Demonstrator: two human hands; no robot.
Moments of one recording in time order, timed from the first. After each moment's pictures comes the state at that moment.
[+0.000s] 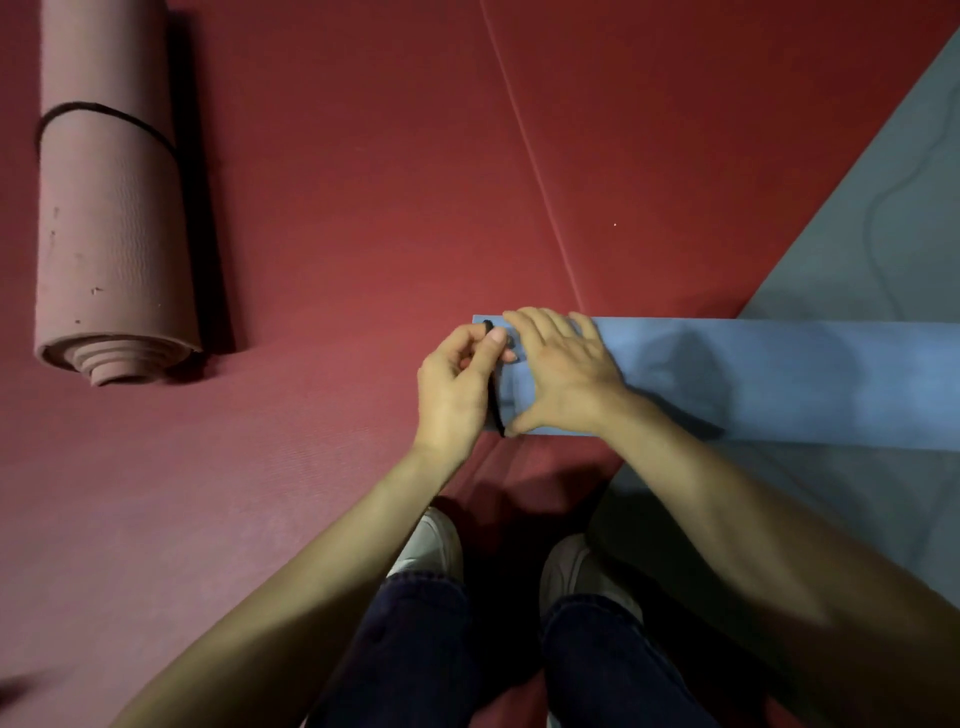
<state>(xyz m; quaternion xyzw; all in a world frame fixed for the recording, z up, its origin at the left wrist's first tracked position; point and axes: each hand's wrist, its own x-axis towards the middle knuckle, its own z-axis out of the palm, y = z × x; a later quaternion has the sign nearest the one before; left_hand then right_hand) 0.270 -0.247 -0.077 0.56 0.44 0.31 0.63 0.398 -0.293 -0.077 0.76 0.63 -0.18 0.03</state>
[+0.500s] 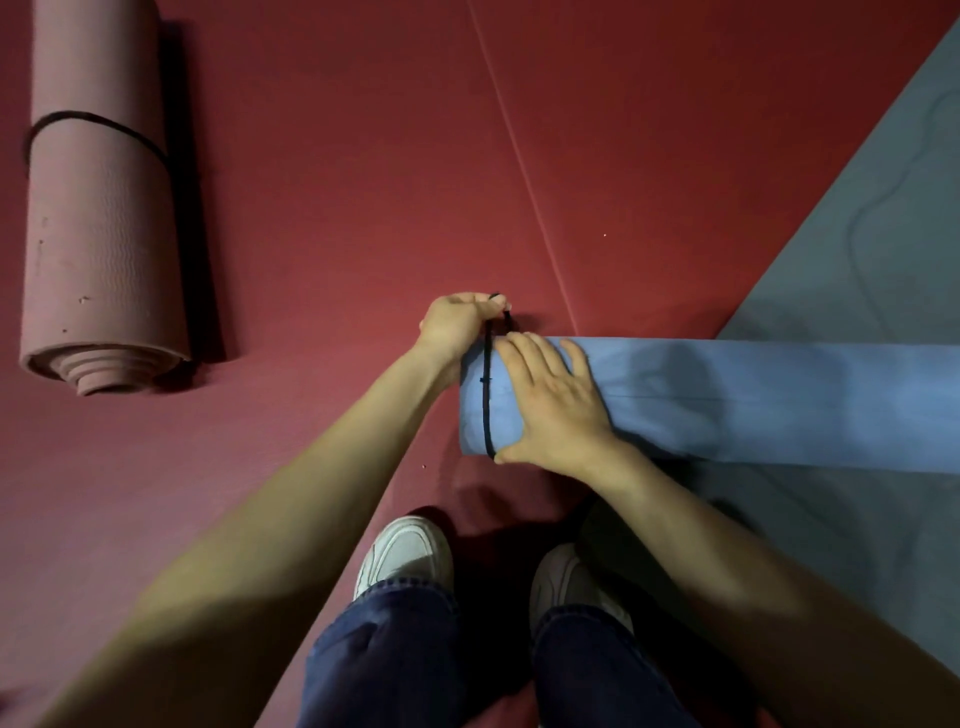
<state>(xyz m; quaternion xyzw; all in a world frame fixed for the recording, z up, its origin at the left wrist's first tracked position) 0.316 -0.181 -0.085 0.50 0.51 0.13 0.69 0.383 -0.315 -0.090 0.77 0.63 -0.13 0.00</state>
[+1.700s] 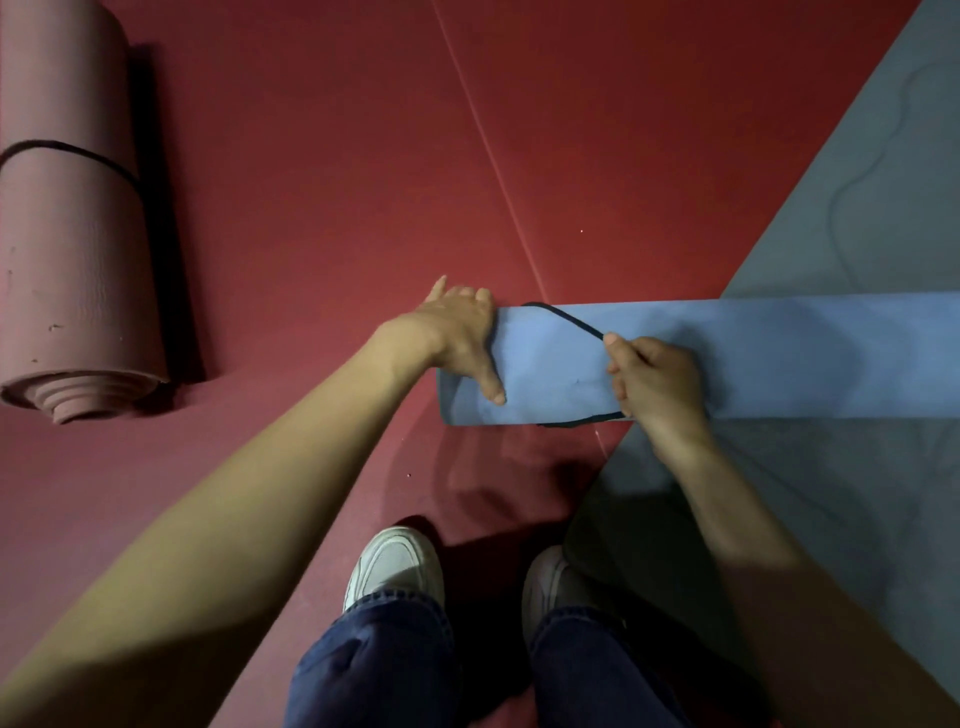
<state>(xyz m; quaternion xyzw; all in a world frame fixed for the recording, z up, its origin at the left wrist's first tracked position) 0.338 -0.174 -0.058 0.91 0.25 -0.26 0.21 0.456 -0.353 -0.082 0.83 0.12 -0.29 -0.46</state>
